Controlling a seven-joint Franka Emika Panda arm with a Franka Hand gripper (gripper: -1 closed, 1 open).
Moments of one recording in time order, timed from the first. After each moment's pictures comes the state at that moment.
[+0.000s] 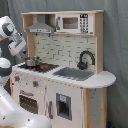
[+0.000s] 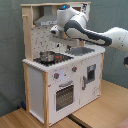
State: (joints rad) arm -1.52 -0.94 1.54 -0.98 0.61 1.32 -0.76
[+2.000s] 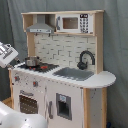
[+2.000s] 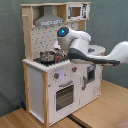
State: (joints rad) arm -1.25 -1.06 1.53 -1.19 0.28 1.32 -0.63
